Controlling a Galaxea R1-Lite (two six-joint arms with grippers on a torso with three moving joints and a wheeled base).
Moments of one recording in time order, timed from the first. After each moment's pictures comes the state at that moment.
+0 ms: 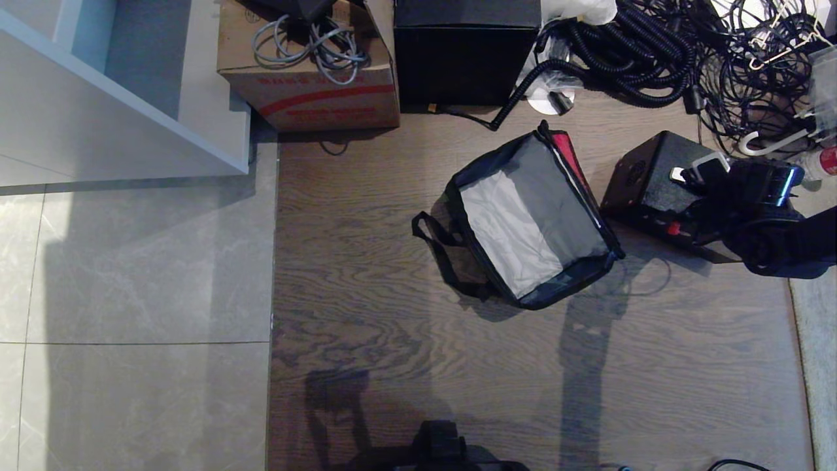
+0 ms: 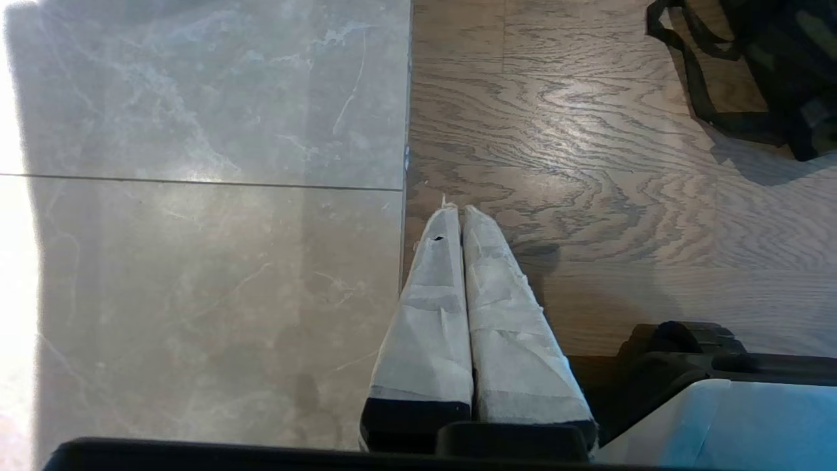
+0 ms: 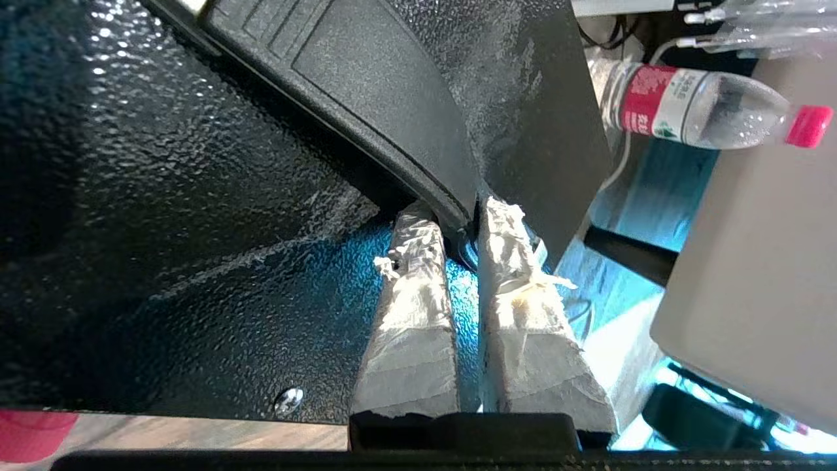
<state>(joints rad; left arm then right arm) 0.00 0.00 0.00 0.01 0.01 -0.01 -0.21 2.24 -1.40 -0.72 -0.38 -0.67</state>
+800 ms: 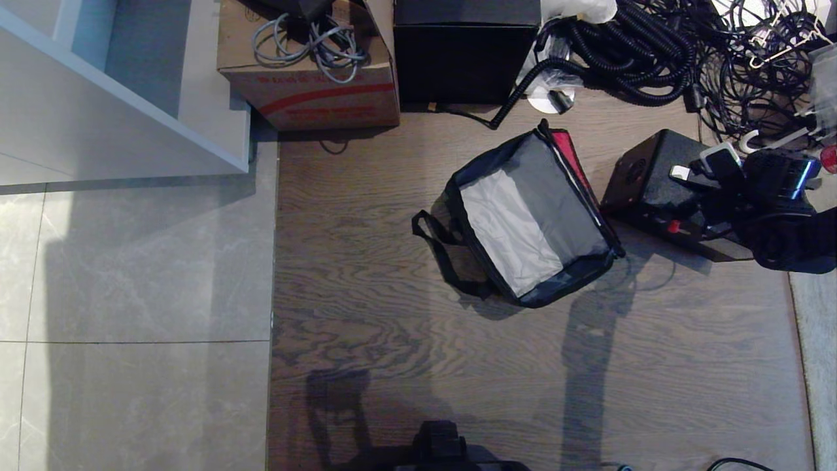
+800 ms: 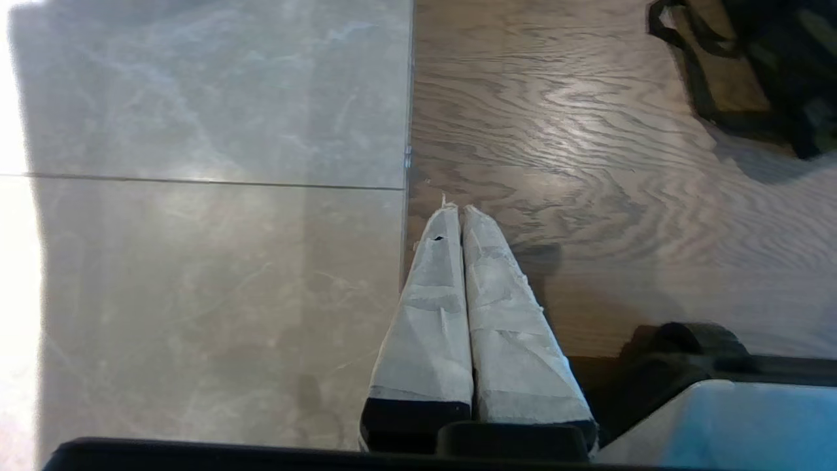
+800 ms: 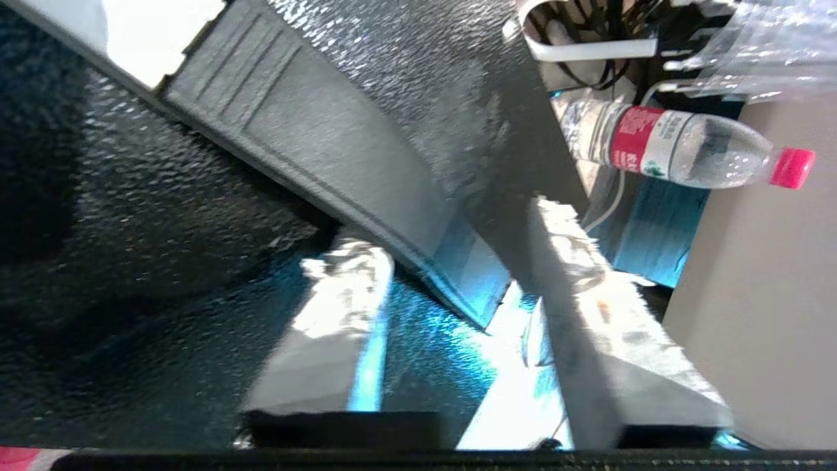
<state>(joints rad) 0.00 0.00 0.00 0.00 0.01 -0.01 -0.23 2.22 -1.43 -0.74 -0.29 -0.70</state>
